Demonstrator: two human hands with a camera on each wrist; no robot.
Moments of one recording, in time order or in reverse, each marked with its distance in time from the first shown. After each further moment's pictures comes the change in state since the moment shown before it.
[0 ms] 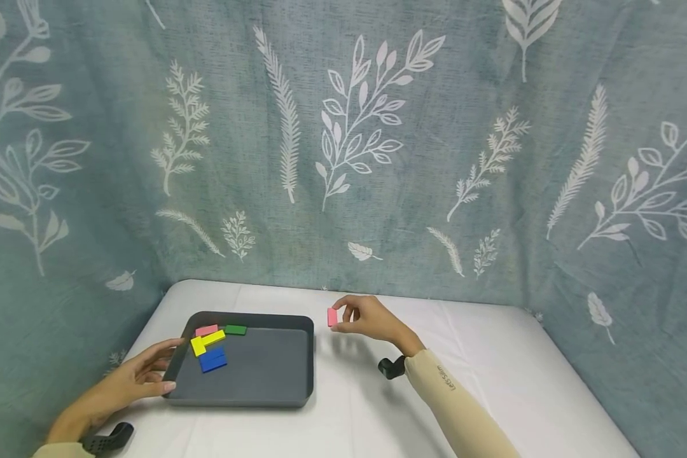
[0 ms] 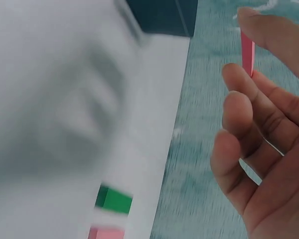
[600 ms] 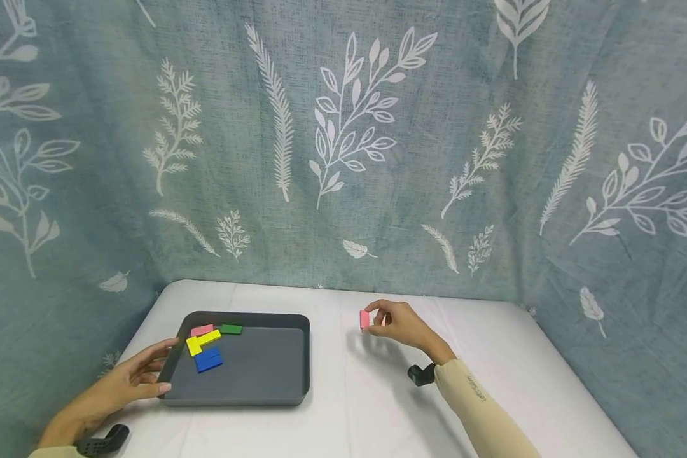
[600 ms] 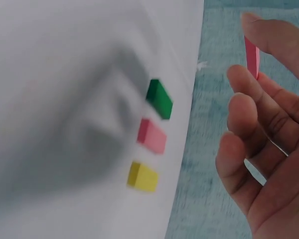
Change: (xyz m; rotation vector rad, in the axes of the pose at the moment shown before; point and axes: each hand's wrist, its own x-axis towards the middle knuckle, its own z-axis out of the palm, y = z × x) left_hand 0.000 0.004 0.004 -0.010 -0.003 -0.042; right_hand -0.055 0.043 -0.026 -0.058 0.098 0.061
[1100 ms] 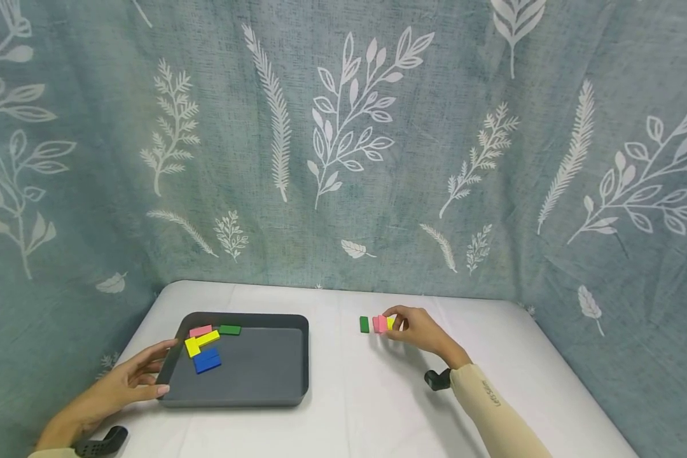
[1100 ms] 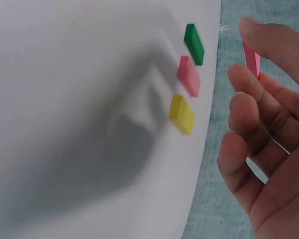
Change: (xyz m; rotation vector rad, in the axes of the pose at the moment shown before) left_hand -0.003 0.001 0.000 0.020 -0.003 0.017; right_hand -0.024 0.038 -0.011 -0.046 -0.004 0.061
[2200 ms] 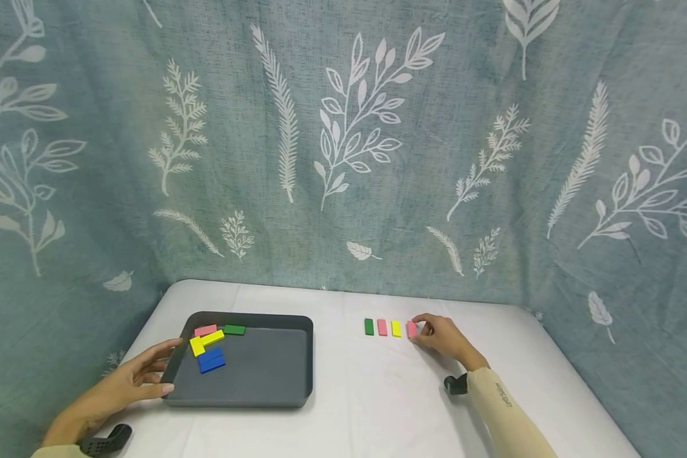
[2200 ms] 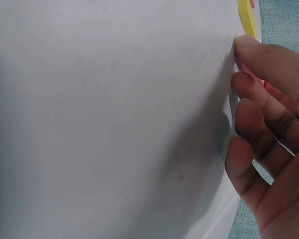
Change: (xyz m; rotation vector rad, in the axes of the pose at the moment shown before) left_hand 0.000 0.001 -0.001 -0.026 -0.008 -0.019; right_hand -0.014 0.057 -0.003 -0.033 0.006 0.256
